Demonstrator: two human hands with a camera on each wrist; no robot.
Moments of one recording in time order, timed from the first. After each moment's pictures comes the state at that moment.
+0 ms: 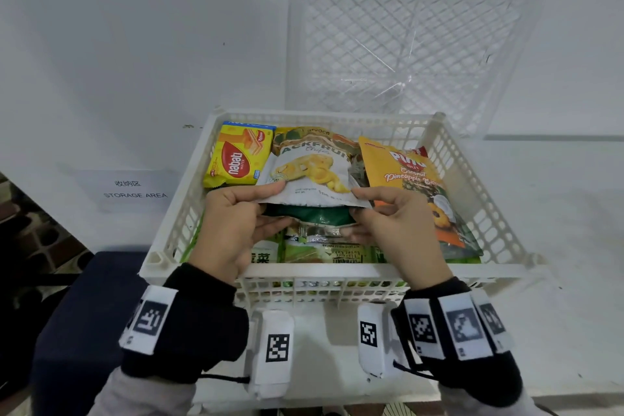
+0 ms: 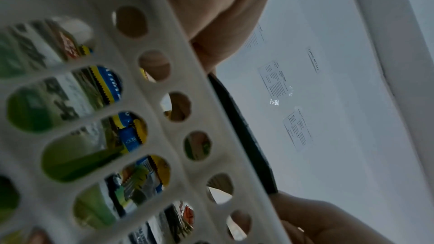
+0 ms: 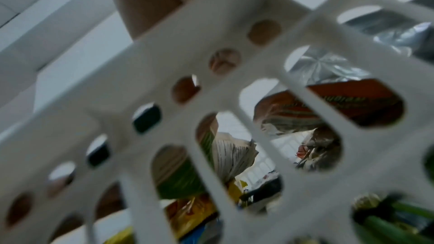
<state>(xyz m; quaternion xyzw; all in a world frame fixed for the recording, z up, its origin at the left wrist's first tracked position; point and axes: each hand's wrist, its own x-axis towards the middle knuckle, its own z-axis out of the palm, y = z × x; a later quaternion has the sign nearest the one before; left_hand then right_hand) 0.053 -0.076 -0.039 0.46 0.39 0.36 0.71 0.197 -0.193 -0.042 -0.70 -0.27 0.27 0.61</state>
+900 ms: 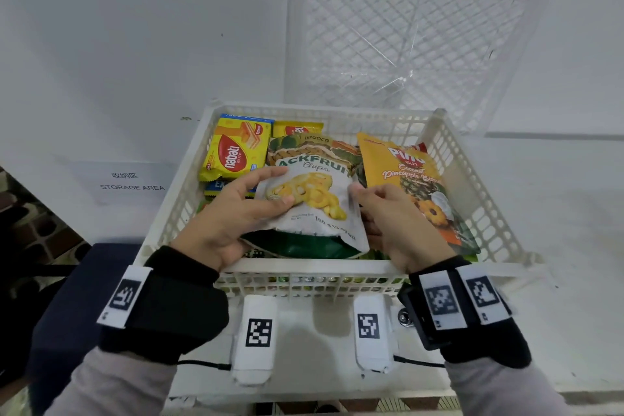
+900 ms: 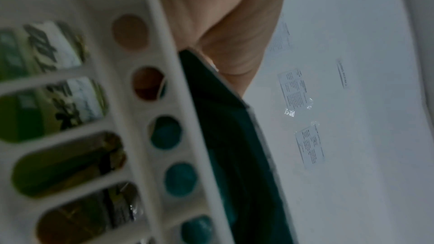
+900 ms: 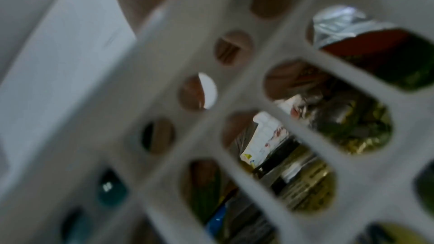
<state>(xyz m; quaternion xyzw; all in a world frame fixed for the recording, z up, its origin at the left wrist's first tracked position) 0.049 -0.066 -0.036 0.47 0.36 0.22 0.78 0.212 -0.178 -0.046 -0.72 -0.22 0.40 0.53</state>
